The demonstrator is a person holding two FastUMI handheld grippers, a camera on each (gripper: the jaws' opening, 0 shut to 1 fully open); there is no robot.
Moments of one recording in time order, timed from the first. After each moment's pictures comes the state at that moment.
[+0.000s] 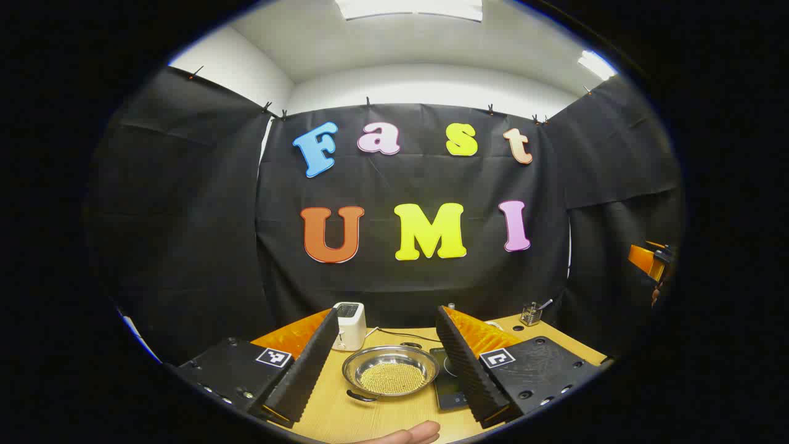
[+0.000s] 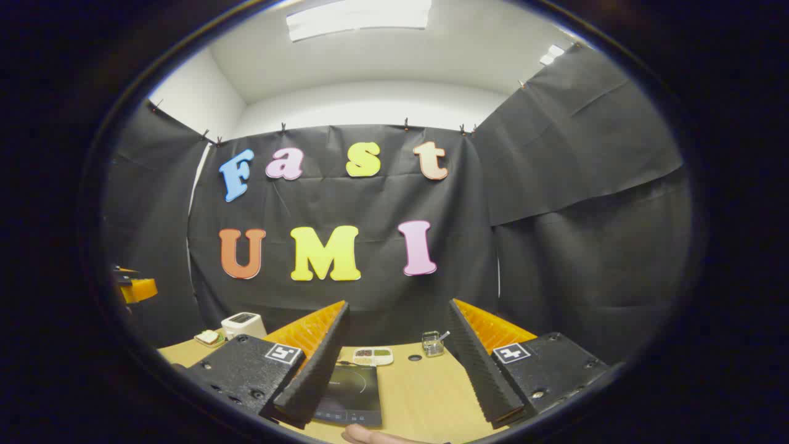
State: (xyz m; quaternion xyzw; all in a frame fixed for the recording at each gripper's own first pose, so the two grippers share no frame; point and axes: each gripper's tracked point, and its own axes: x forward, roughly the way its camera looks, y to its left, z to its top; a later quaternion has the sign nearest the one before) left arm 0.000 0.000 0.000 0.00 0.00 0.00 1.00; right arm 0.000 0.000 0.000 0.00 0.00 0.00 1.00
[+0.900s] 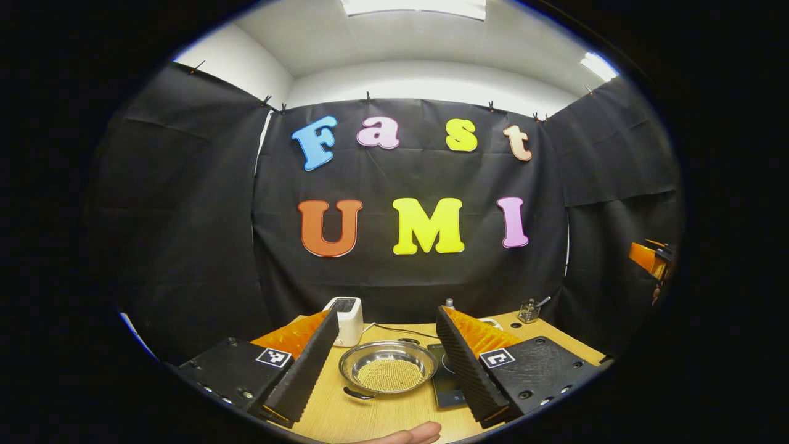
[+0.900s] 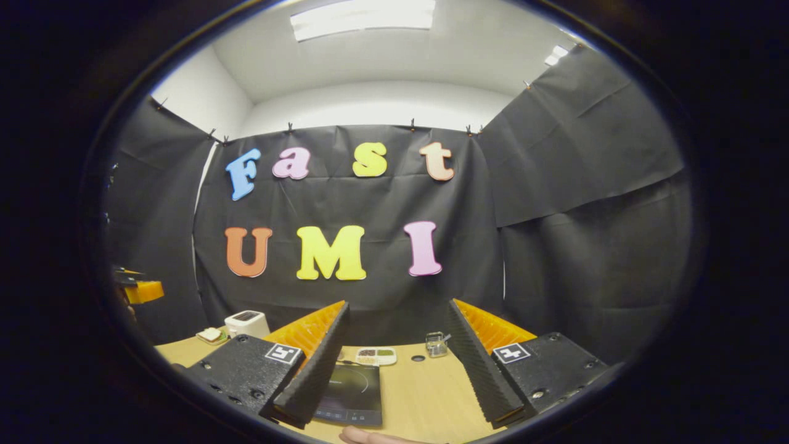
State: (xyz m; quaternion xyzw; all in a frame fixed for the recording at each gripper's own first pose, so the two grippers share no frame) left arm 0.005 0.004 -0.016 -0.01 0.01 -0.01 1.00; right arm 0.000 0.006 -0.001 -0.01 0.00 0.02 1.00
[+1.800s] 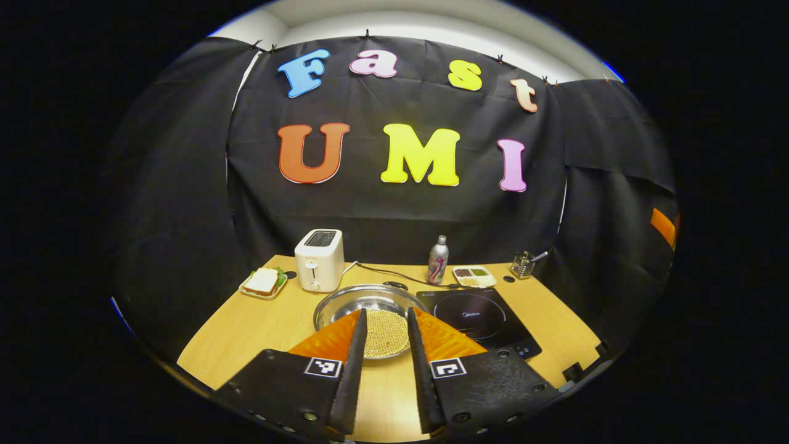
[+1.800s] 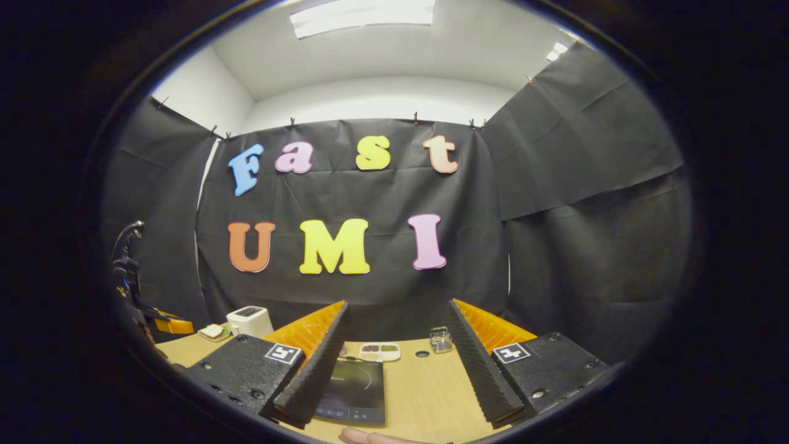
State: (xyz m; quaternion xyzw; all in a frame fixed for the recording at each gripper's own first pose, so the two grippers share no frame) left arm 0.056 0.004 -0.140 -0.02 0.18 -0.04 0.98; right arm 0.010 0.009 -0.021 0.00 0.01 0.03 1.00
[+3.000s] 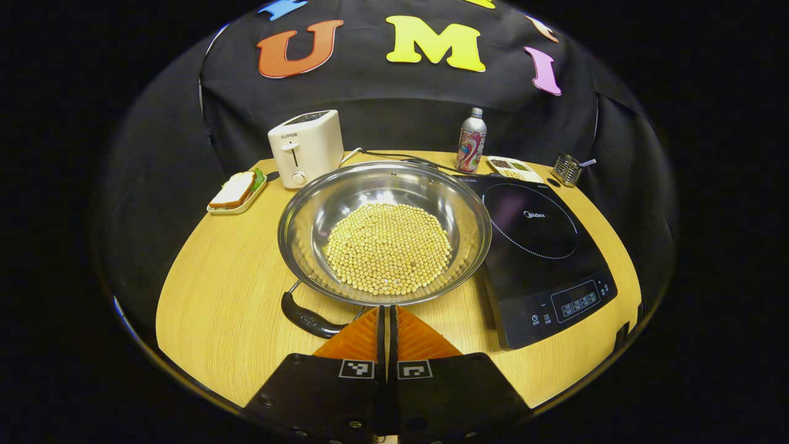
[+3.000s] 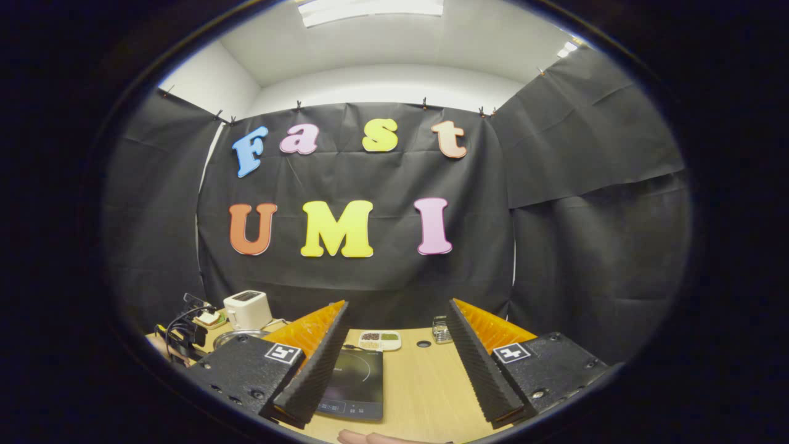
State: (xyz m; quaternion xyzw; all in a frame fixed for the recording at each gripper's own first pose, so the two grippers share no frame) left arm 0.091 0.003 -0.340 -0.01 0.40 -0.04 0.91; right arm 0.031 0.017 -0.056 -0.02 0.05 0.03 1.00
